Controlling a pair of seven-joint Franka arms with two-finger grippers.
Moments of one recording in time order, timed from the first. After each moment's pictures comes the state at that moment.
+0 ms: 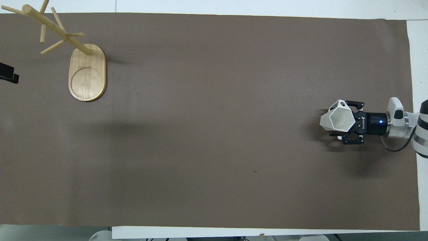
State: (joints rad) left arm 0.01 0.08 0.00 -1.53 0.04 1.60 0.14; right arm -0.51 0.41 0.02 -2.12 1.04 1.65 -2.49
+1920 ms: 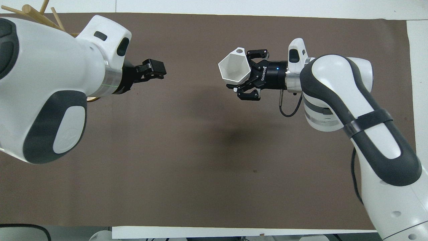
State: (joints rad) left arm -0.53 0.07 -0.02 -1.65 -0.12 1.98 -0.74; right arm 0.27 0.27 0.04 -1.89 1.34 2.25 -1.85
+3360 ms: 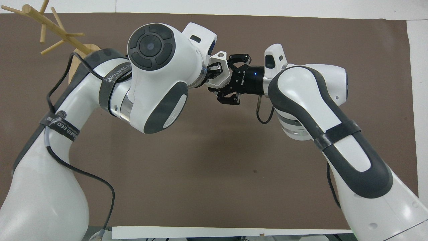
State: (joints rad) left arm -0.68 0.38 -0.02 -1.45 -0.08 2.05 -0.84; right arm 0.34 0.27 0.05 -1.88 1.36 2.36 -1.80
